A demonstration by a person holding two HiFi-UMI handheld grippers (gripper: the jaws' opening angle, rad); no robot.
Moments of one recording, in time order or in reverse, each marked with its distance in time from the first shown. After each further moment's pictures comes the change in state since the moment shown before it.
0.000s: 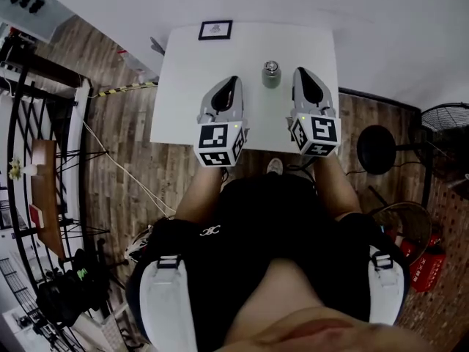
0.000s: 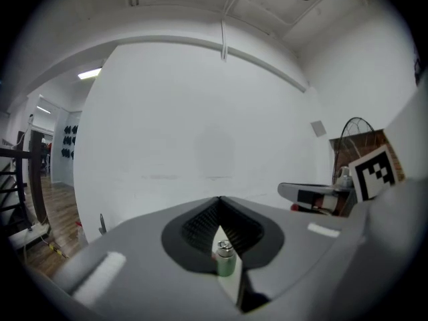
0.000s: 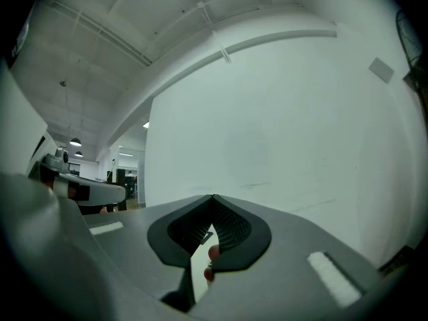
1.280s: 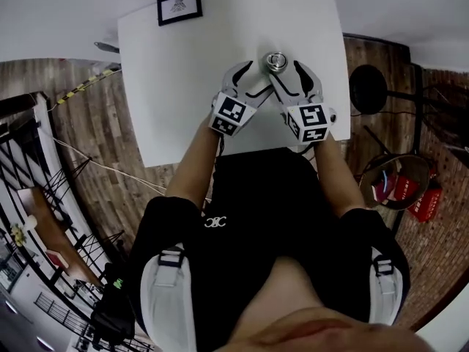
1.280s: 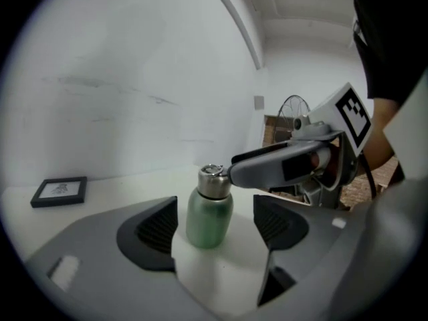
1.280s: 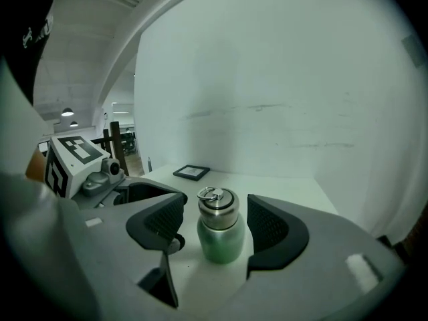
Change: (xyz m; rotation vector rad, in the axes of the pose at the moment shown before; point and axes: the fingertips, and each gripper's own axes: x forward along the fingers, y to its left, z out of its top) left arm 0.147 -0.018 -0.216 0.045 0.298 -0.736; right arm 0.096 0.002 -0.204 -0.032 0.464 -0.031
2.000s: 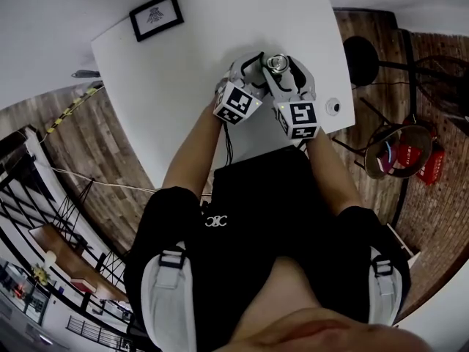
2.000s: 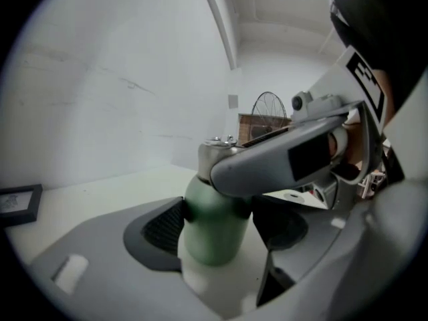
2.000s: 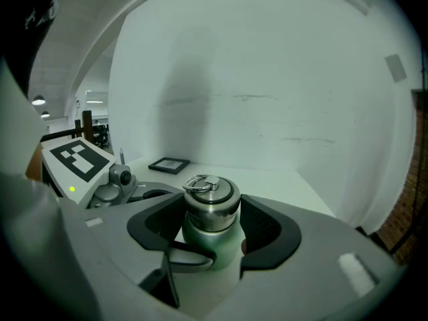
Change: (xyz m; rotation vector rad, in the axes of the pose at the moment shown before) left arm 0.055 0.007 -0.020 0.136 -0.009 -0.224; right arm 0.032 -0.010 -0.015 0.023 0.031 -0.209
